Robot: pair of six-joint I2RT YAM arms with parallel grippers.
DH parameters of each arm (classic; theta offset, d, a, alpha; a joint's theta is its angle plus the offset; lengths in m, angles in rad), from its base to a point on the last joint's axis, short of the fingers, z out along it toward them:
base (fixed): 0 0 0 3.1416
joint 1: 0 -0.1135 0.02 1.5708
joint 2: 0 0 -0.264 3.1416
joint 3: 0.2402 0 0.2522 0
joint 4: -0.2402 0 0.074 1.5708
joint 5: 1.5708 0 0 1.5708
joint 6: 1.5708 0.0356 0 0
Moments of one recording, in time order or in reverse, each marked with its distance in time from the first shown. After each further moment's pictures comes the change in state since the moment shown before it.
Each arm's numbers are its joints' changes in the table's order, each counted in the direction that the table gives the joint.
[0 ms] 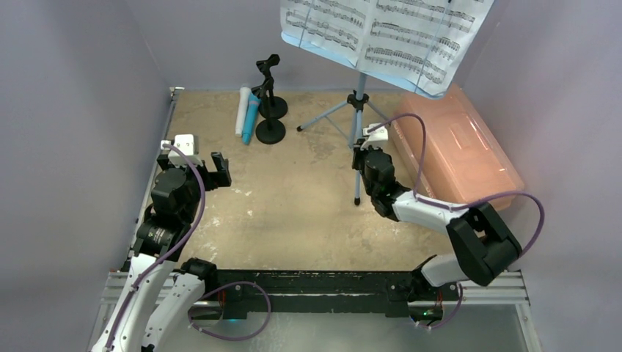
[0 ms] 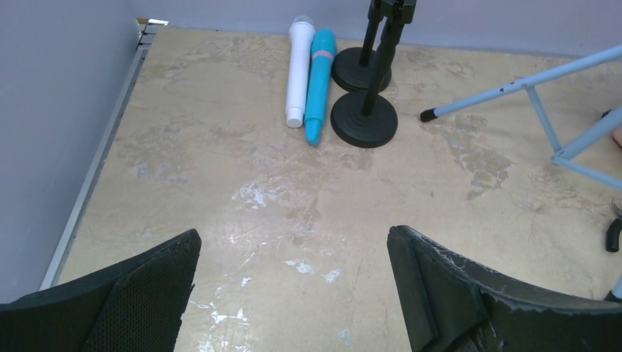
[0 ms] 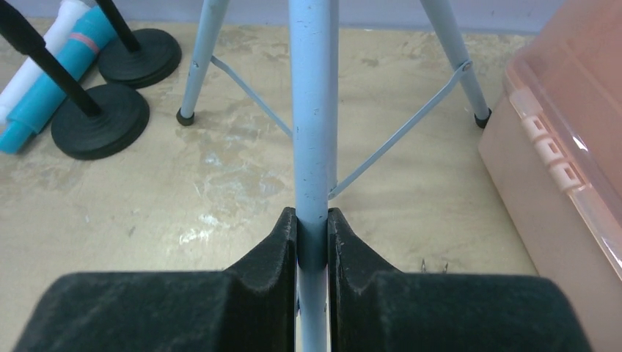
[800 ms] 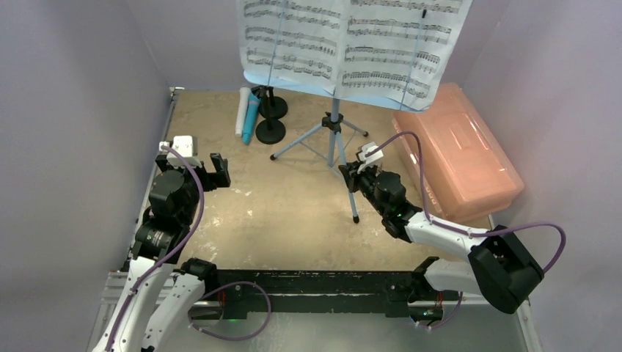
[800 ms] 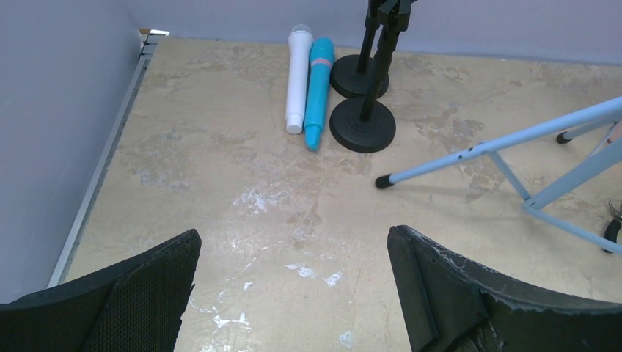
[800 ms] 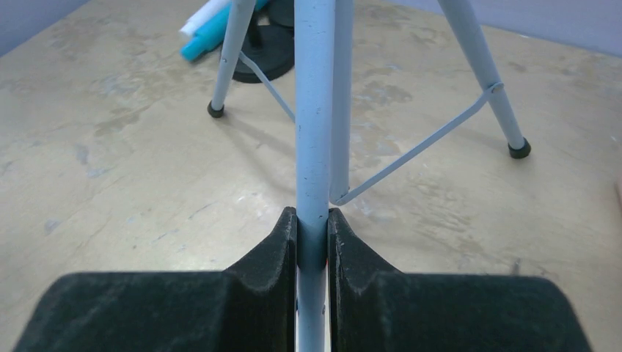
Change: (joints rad) left arm 0.000 -0.016 0.000 0.001 0.002 0.011; right arm -0.060 -0.250 -0.213 -0.004 -0.343 -0.020
